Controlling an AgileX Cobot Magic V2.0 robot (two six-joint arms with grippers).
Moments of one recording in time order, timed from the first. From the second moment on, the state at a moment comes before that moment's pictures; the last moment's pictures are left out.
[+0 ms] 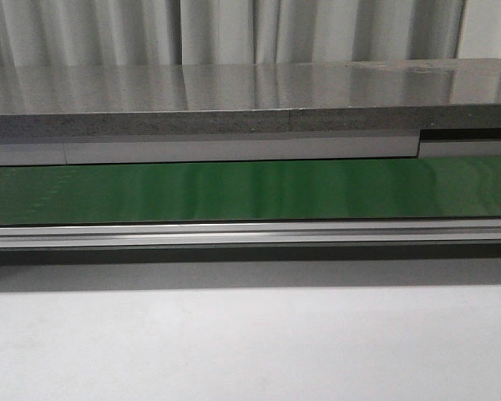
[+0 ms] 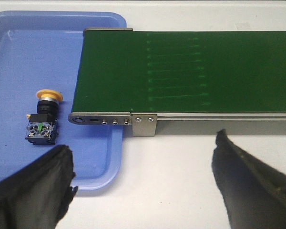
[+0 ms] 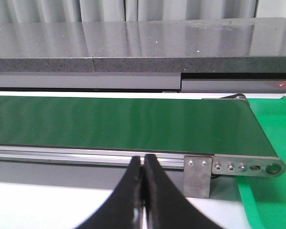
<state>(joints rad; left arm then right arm) -0.04 0.67 -0.64 0.03 0.70 -0.07 0.09 -0.01 0.03 0.05 0.13 0.03</state>
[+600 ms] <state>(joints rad) 0.25 1.13 -1.00 0.11 0.83 -0.01 0.09 -0.01 0.03 0.05 0.13 0.03</state>
